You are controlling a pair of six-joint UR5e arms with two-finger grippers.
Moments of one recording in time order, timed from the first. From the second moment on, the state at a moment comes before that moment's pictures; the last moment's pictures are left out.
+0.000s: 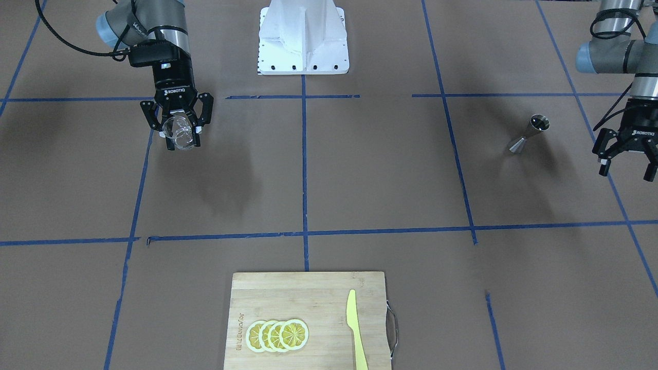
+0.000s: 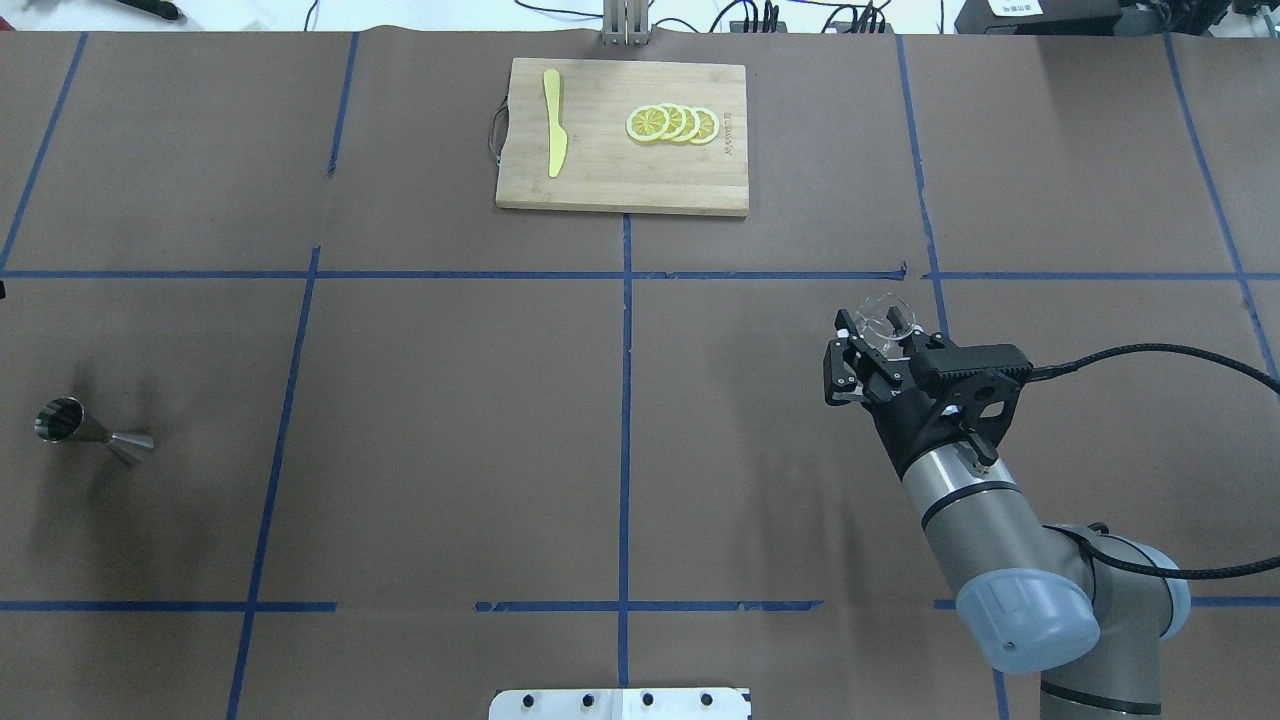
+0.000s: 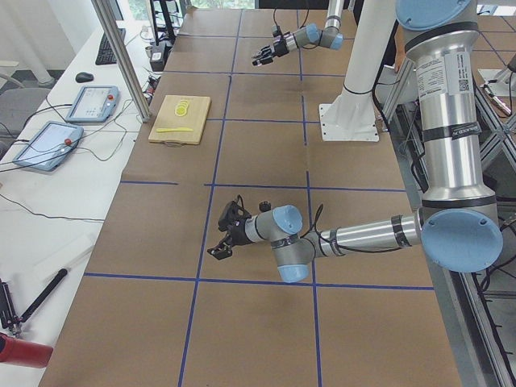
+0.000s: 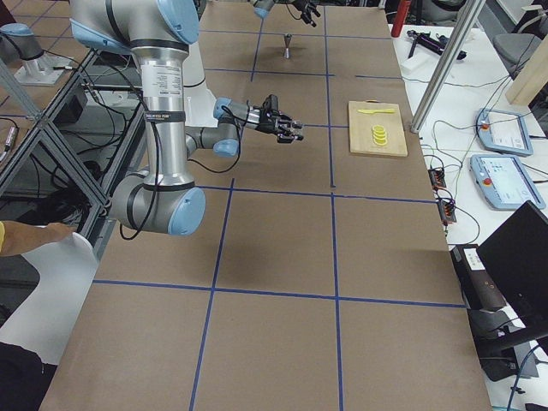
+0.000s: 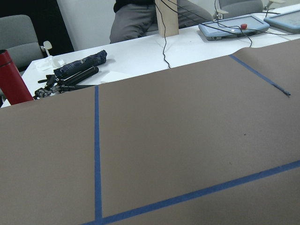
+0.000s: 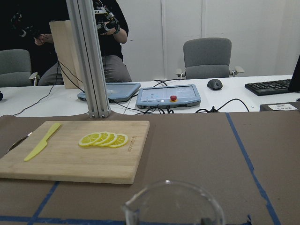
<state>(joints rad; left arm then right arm) -1.02 -1.40 -1.40 -3.08 -1.63 -0.66 0.21 -1.49 1.92 -0.84 0.61 1.20</state>
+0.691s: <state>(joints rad) -1.09 -1.44 -1.40 -3.04 -1.75 -0.66 0.11 -1.60 1.86 -0.84 0.48 1.36</state>
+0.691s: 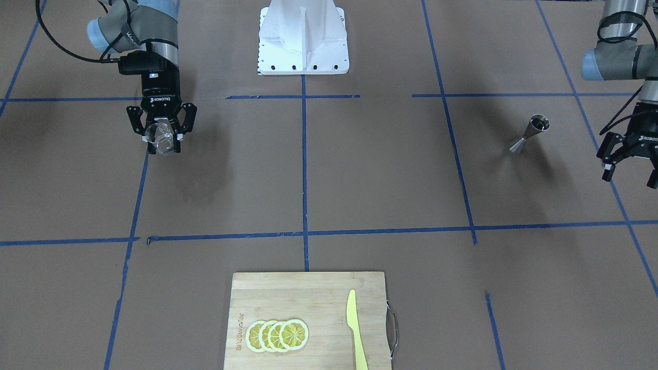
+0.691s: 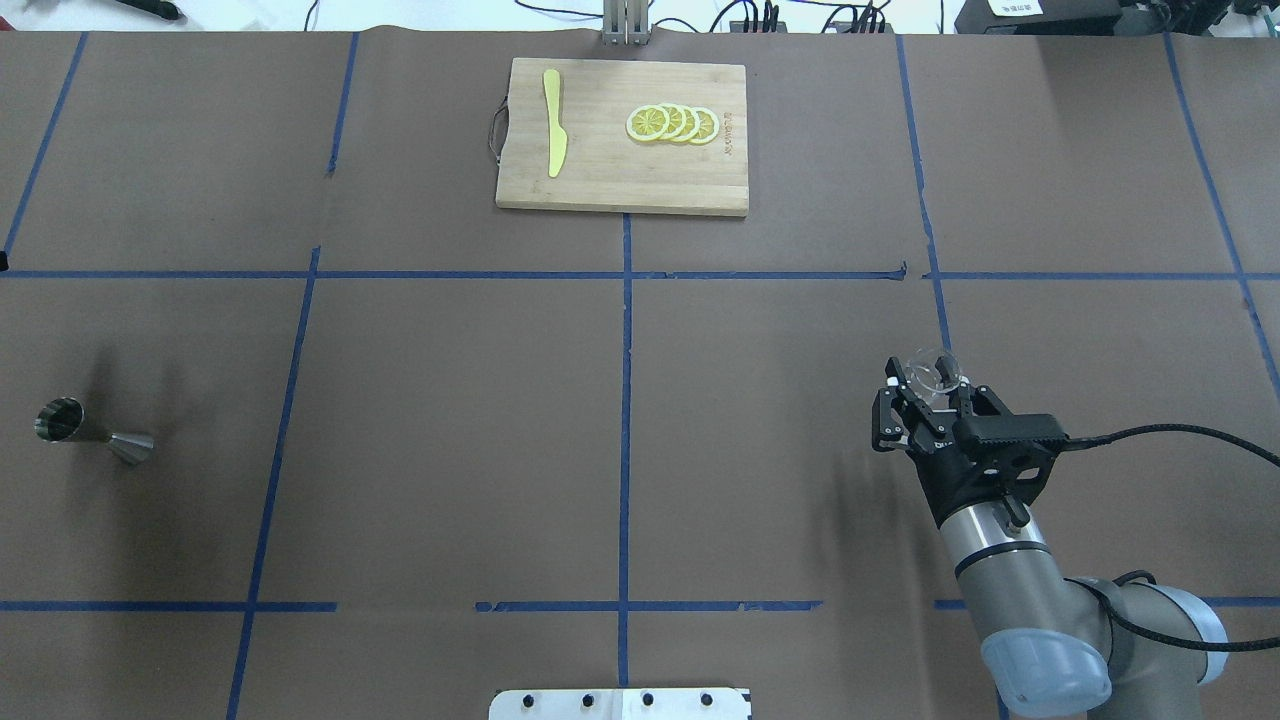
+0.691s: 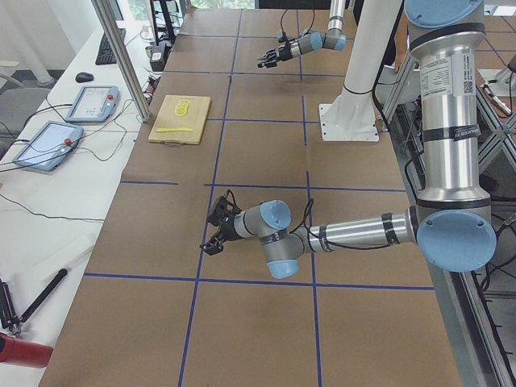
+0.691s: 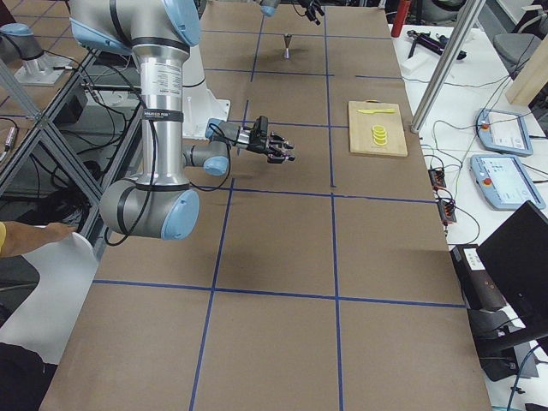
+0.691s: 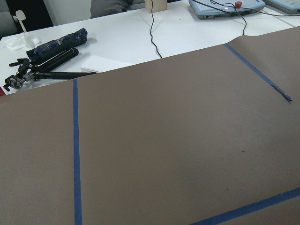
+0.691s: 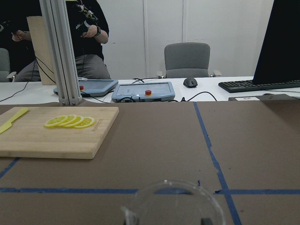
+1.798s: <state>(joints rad) -1.10 -1.46 -1.40 -3.03 -1.77 -0.67 0.05 -1.69 1.68 -0.72 0.44 1.48</state>
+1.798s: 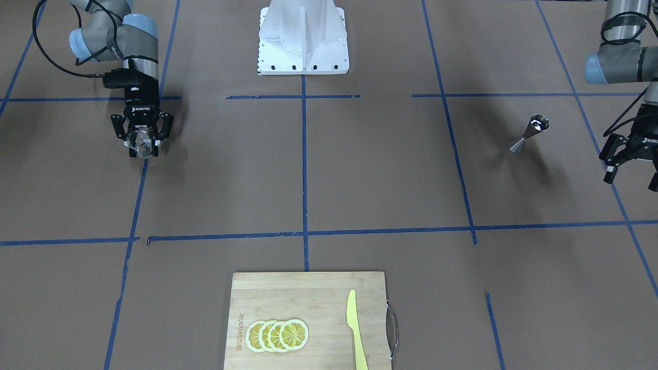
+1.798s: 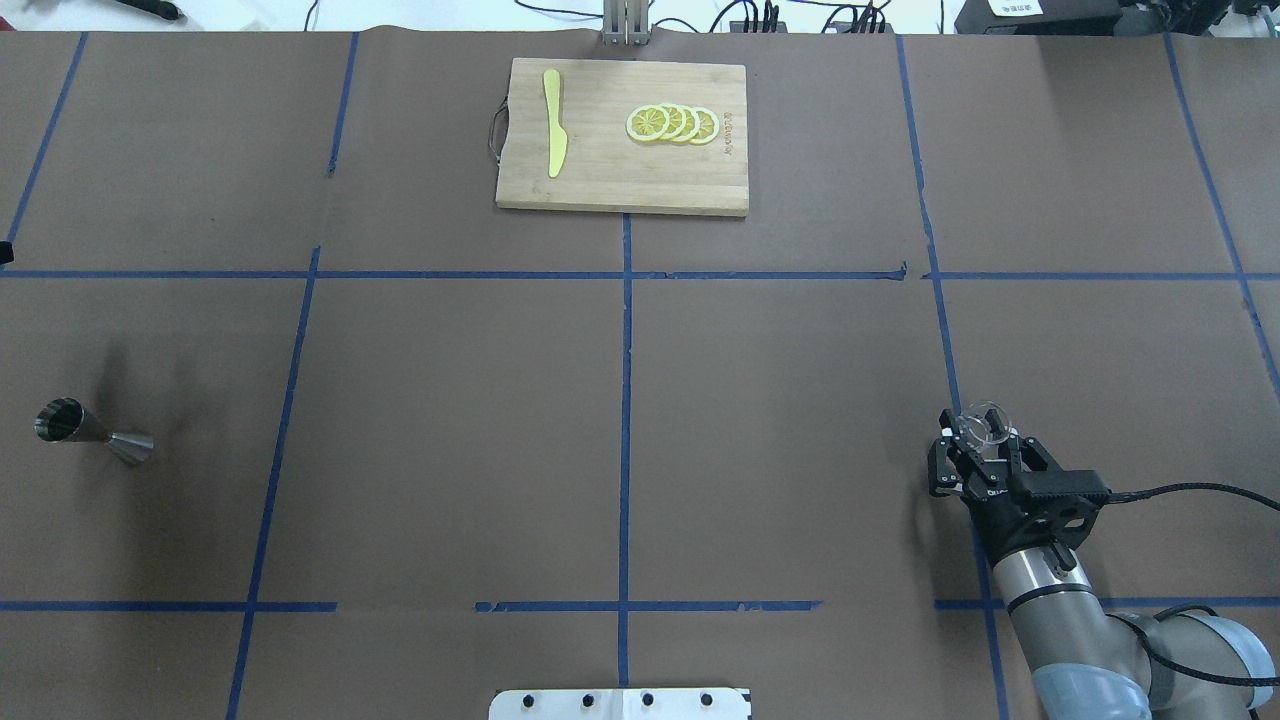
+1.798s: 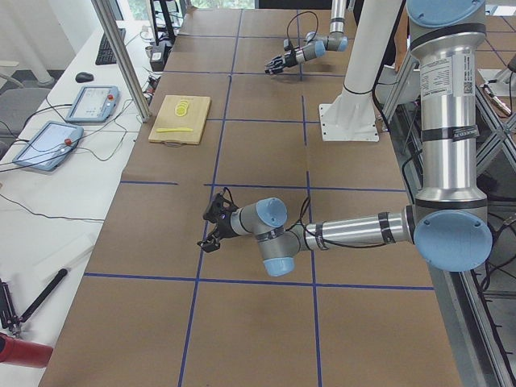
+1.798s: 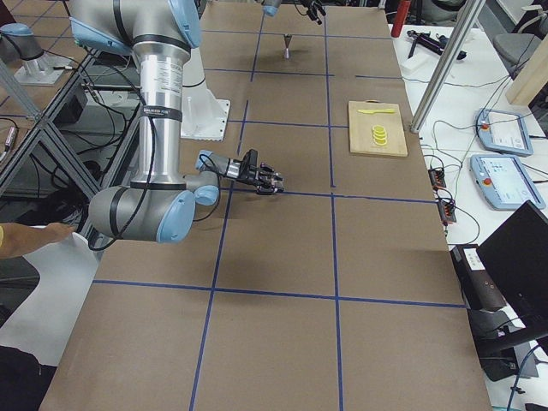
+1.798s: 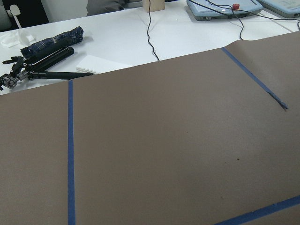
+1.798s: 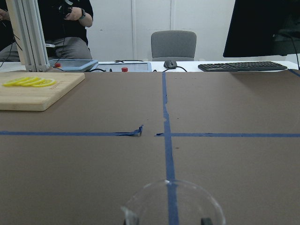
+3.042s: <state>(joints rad) -1.10 -1.46 -1.40 -3.03 -1.76 -0.67 0.05 -1.69 1.62 -0.67 0.40 1.48</state>
